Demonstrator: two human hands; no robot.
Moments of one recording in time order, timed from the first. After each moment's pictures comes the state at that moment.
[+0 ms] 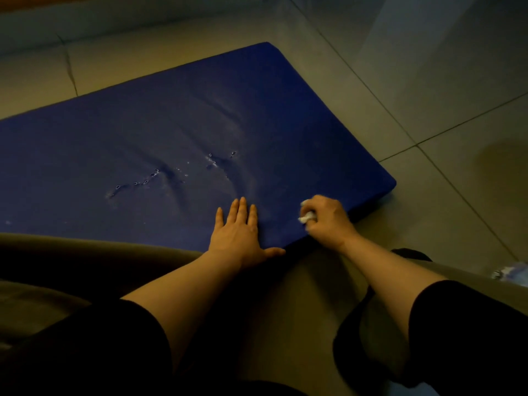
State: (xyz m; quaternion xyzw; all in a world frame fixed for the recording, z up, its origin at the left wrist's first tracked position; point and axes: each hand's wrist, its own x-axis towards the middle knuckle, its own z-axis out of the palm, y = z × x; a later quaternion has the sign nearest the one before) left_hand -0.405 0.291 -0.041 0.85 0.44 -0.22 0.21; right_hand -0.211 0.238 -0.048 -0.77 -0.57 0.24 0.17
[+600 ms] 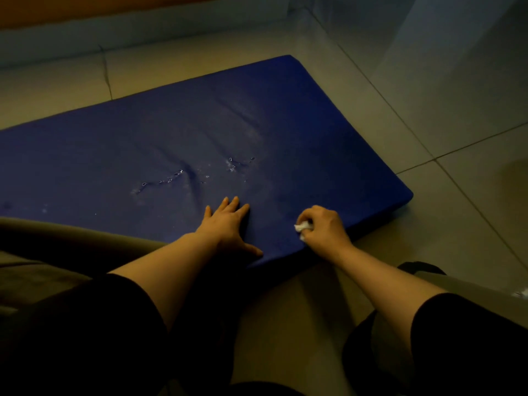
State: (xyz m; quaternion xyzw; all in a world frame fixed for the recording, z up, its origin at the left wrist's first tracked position) left_hand -0.452 0.331 -0.026 0.82 0.45 -0.21 0.28; right_hand -0.250 0.244 -0.043 -0.77 -0.56 0.25 0.17
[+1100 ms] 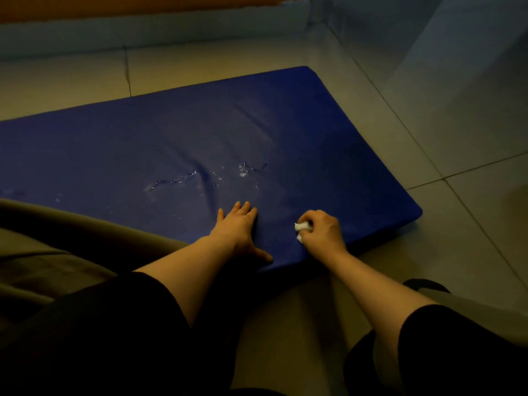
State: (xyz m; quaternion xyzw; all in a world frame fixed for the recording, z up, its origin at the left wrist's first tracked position) left_hand -0.451 0.329 -0.027 0.81 0.47 -0.19 0.31; right_hand -0.270 0.261 -0.045 -0.80 -0.52 0.24 0.18
